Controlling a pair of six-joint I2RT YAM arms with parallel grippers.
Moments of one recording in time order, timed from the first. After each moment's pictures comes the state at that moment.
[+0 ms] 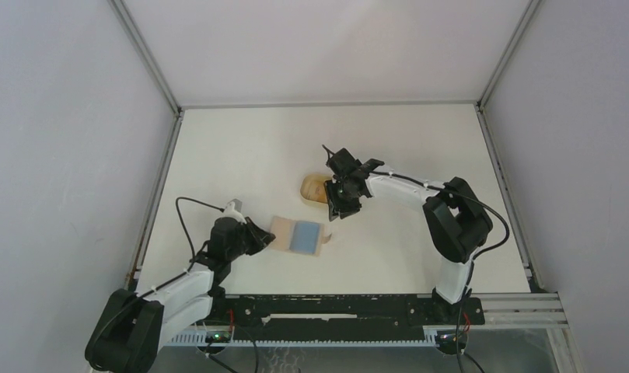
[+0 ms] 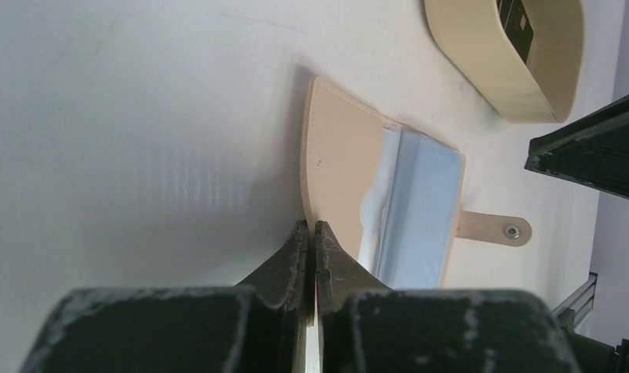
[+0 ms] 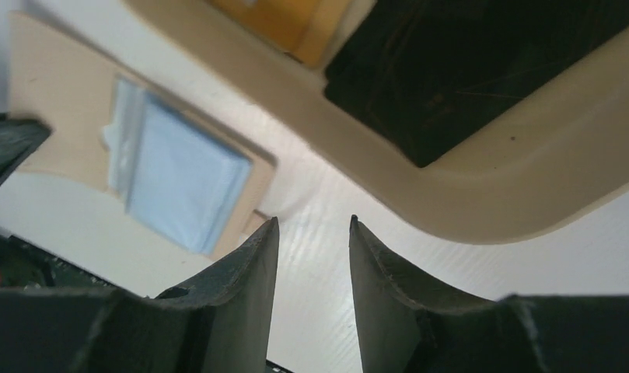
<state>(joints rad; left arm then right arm) -0.34 0.95 0.07 0.29 0.17 -0.79 0.70 1.81 1.27 -0.64 -0.17 0.45</state>
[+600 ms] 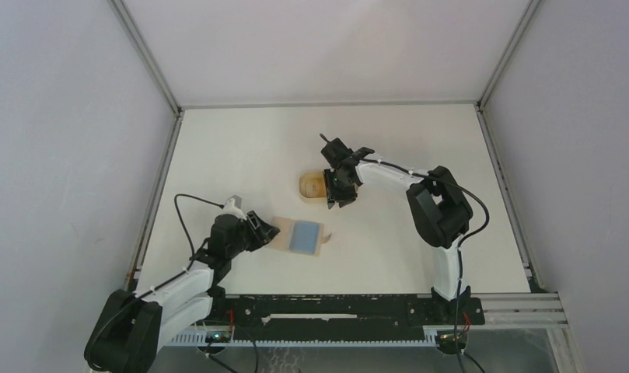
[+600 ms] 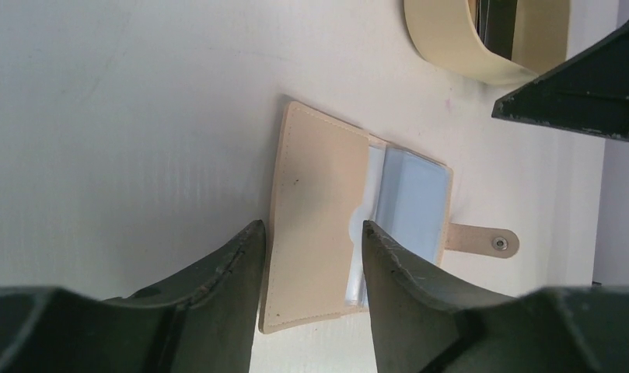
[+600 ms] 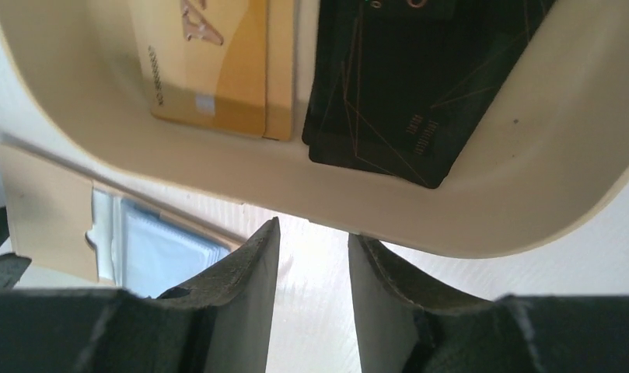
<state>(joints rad) -0.35 0.93 0.10 0.26 0.13 -0.78 0.66 1.99 1.46 -0.72 -0.06 0.51</state>
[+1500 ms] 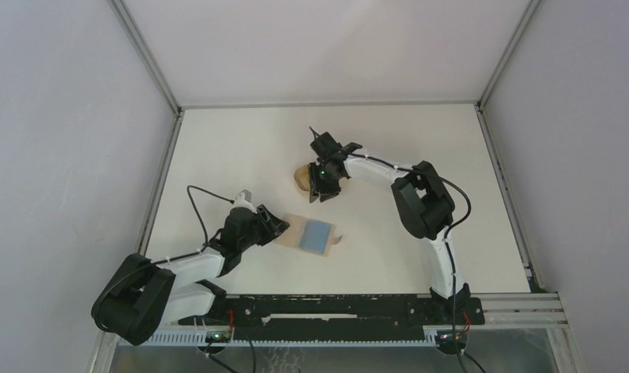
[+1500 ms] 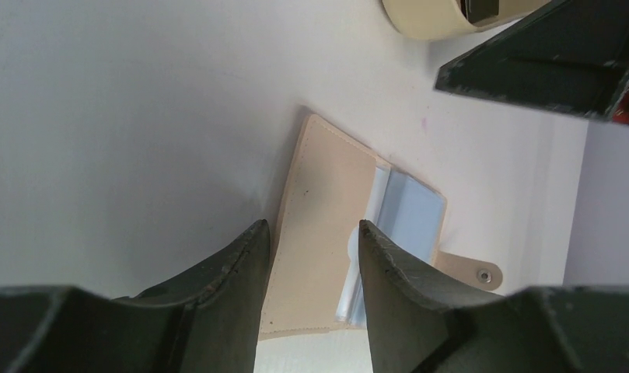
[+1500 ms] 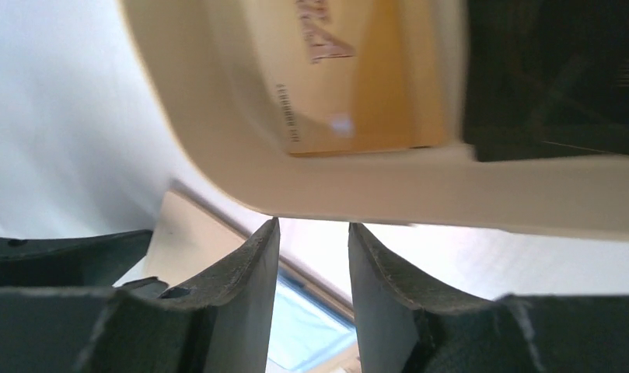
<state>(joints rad) -0.47 1.16 0.18 0.39 0.05 -0.91 0.65 2.14 1.64 -0.67 -0.20 0.52</state>
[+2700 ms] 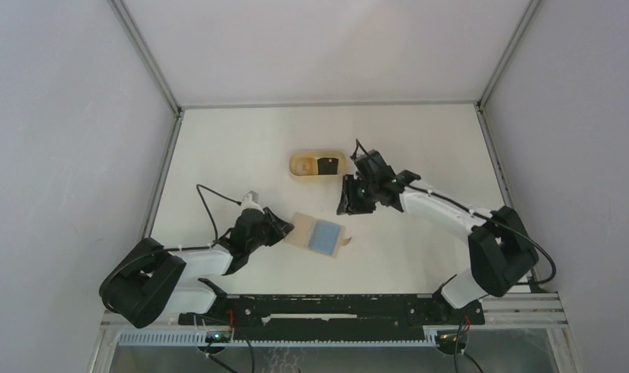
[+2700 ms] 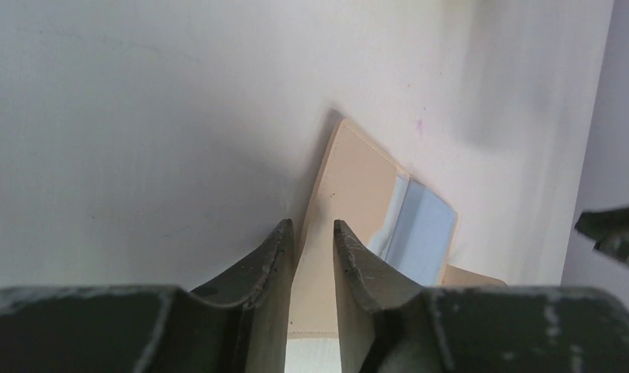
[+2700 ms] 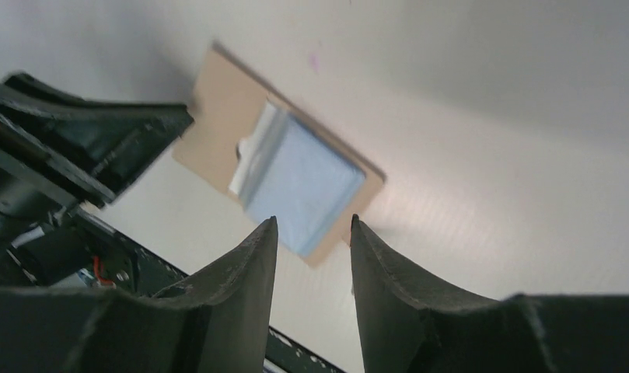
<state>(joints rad) -0.58 1.28 0.21 0.48 -0.06 -1.01 0.62 1.57 1.08 -0.48 -0.22 0.58</state>
